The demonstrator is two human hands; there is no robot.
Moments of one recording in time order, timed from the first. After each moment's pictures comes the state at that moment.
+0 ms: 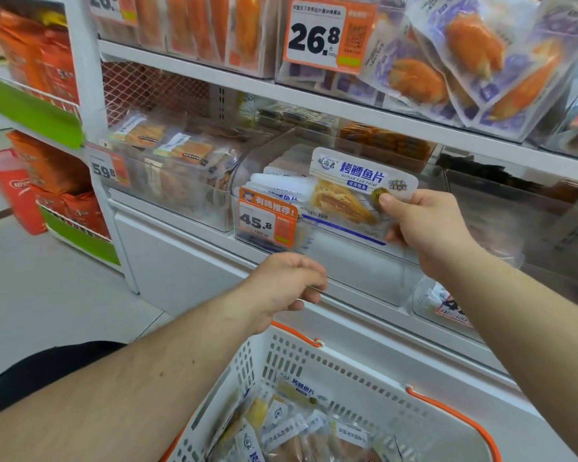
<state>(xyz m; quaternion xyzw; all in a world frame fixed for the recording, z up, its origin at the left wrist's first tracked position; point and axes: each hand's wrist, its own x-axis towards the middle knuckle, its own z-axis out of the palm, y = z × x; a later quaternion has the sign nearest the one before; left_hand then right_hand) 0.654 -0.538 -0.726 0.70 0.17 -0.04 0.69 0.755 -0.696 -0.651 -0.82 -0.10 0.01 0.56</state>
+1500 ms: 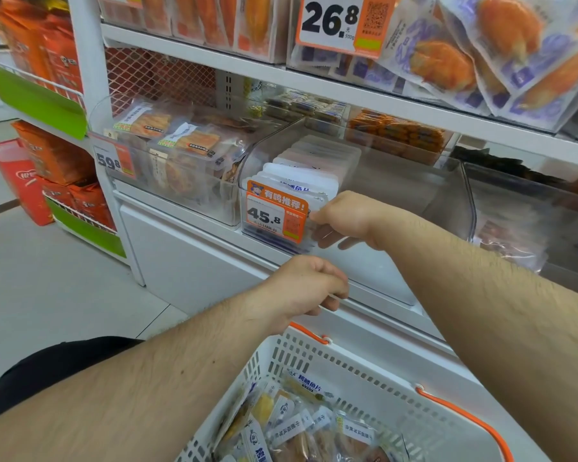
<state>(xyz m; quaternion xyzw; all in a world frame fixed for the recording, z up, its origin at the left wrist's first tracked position) 0.659 -0.545 -0.730 0.74 0.14 -0.08 0.66 0.778 -0.610 -0.668 -0.90 -0.19 0.26 0.29</state>
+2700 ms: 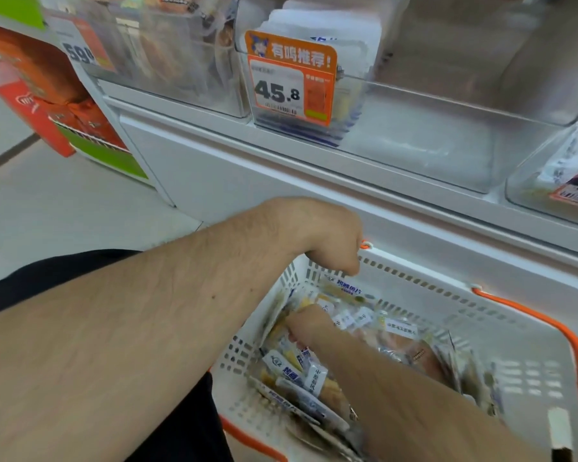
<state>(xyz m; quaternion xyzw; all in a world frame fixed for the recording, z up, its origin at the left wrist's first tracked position) 0.677 -0.544 -0.779 0.94 -0.07 -0.33 0.09 0.633 -0.614 -0.993 -0.82 0.03 0.47 0.33</state>
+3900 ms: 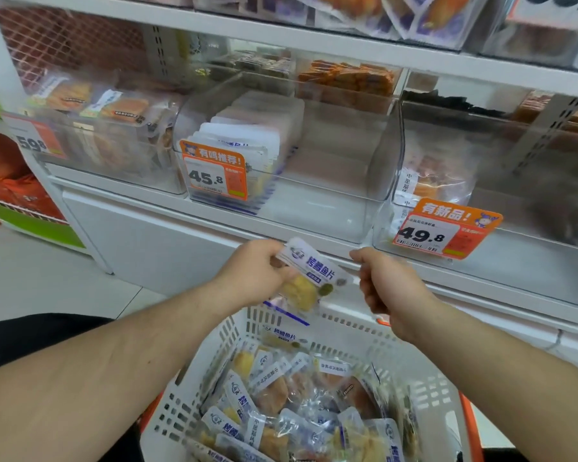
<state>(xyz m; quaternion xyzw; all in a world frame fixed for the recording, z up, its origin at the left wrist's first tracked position) 0.653 -0.563 -0.785 0.87 0.07 -0.01 0.48 0.684 -0.762 -0.751 -0.78 0.15 0.20 0.58</state>
